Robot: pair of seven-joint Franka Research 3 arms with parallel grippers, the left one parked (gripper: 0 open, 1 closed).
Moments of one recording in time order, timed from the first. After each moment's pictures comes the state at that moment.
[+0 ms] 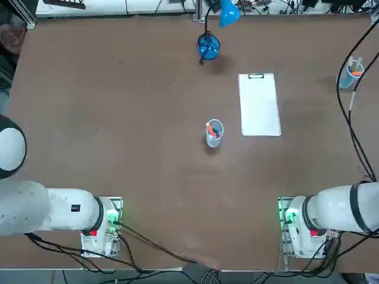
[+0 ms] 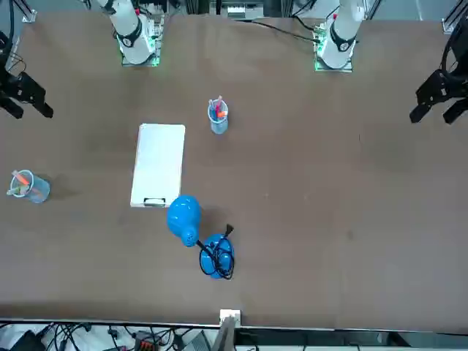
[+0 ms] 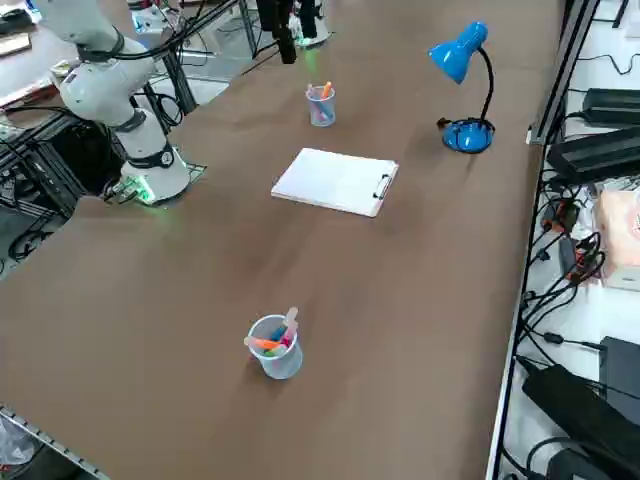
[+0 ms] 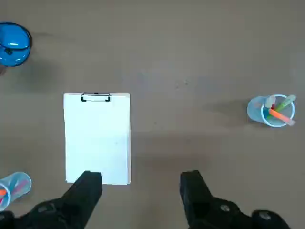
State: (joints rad) arm 0.06 -0.08 -0.11 -1.65 0.01 1.63 -0.05
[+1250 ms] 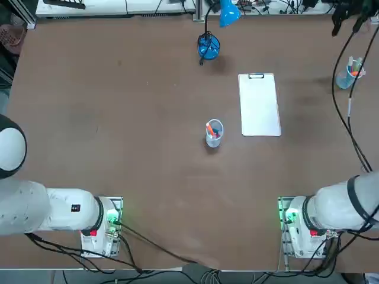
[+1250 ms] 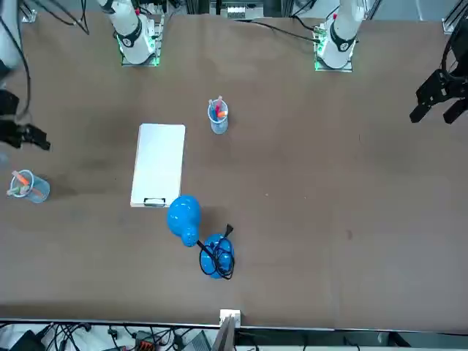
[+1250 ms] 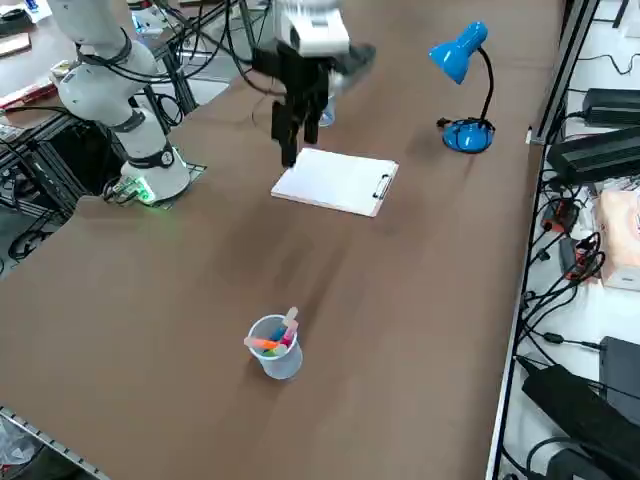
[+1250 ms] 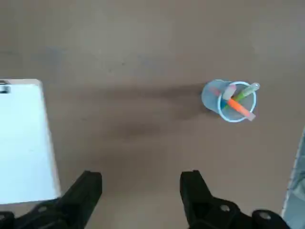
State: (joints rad) arm -0.03 0.21 -0.12 -1.66 -0.20 1.75 -0.09
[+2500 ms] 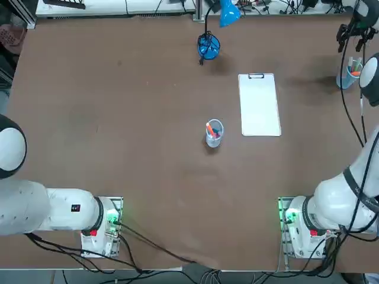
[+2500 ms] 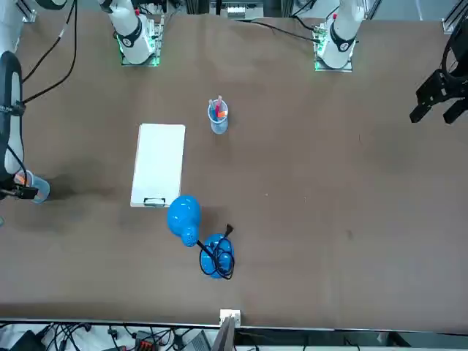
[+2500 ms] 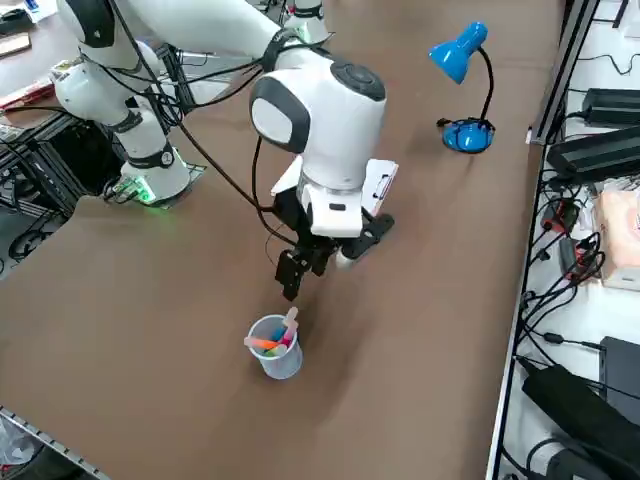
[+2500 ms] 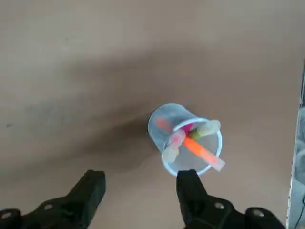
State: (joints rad) arm -0.22 0.68 -0.13 -1.31 -0.23 1.84 0.00
